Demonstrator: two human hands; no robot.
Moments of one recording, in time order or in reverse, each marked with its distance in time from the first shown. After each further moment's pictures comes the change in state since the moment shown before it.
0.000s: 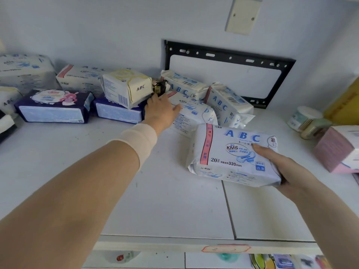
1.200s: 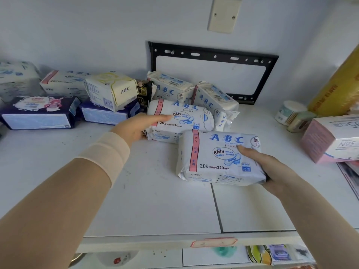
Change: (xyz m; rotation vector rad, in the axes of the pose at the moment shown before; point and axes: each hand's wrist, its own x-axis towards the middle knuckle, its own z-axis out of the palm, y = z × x) left_hand -0.033 -0.014 -0.021 -0.840 -0.547 -0.305; right_hand 0.000 0.012 -0.009 0.048 -0.076 0.000
